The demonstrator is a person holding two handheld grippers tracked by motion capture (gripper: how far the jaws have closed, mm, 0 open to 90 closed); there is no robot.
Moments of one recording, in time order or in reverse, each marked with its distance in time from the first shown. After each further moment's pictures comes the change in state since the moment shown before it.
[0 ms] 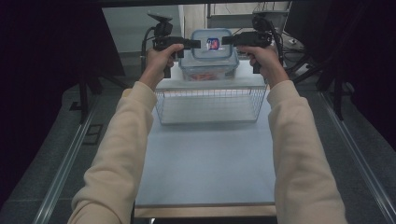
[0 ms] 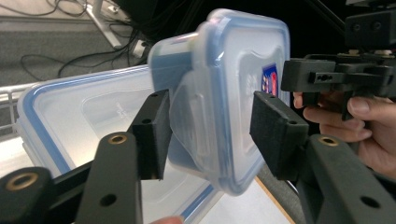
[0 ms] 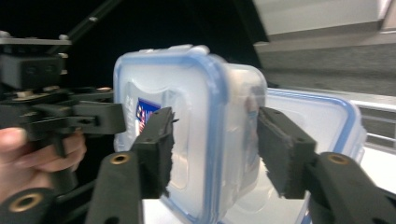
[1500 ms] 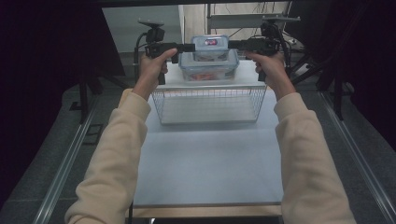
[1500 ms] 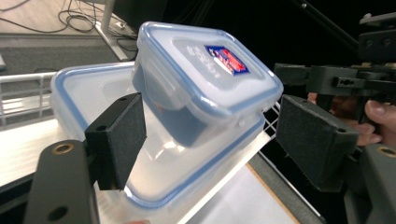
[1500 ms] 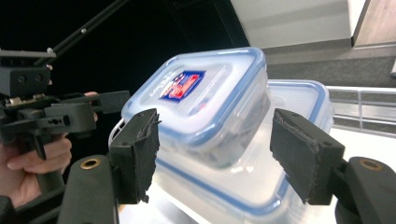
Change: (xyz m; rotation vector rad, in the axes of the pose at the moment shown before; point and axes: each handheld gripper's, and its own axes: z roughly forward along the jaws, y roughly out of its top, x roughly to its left) left arm -0.003 -0.024 -0.027 -0.075 0.004 0.028; right arm 0.007 -0.025 -0.030 -0.077 -0.044 -0.031
